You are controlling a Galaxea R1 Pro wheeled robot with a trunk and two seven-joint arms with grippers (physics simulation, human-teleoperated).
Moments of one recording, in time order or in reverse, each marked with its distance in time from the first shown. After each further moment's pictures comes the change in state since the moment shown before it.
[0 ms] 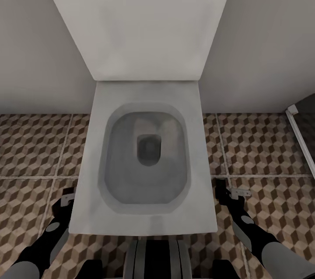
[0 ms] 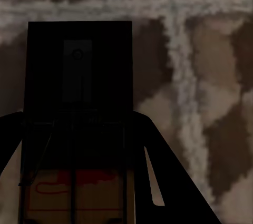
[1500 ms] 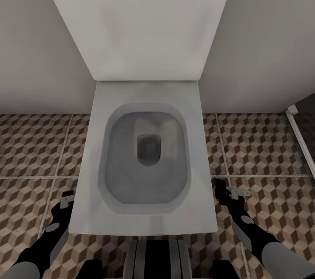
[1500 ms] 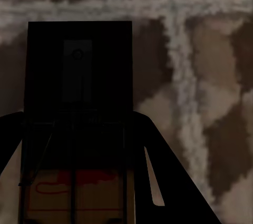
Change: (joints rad) left arm 0.000 -0.004 0.020 0.011 0.000 0.040 -0.001; right arm 0.000 0.000 0.000 0.000 0.000 0.000 0.000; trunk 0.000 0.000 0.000
